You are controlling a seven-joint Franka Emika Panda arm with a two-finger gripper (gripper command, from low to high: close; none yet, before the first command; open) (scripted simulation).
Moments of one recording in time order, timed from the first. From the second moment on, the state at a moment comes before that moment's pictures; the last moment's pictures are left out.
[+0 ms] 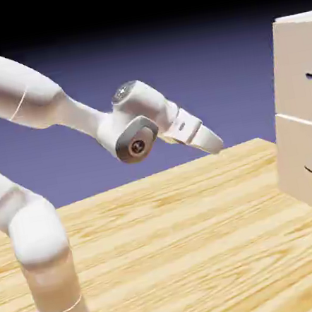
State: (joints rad) arm 0.05 -0.57 -0.04 -2.78 -0.05 3.03 0.69
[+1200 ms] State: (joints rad) arm 1.32 -0.70 -1.14 -2.01 -1.62 2.90 -0.73
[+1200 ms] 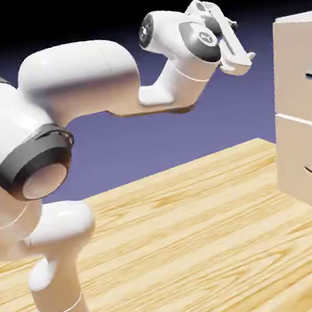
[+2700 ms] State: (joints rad) arm 2.36 -0.87 -2.02 -1.28 -2.76 2.84 -1.91
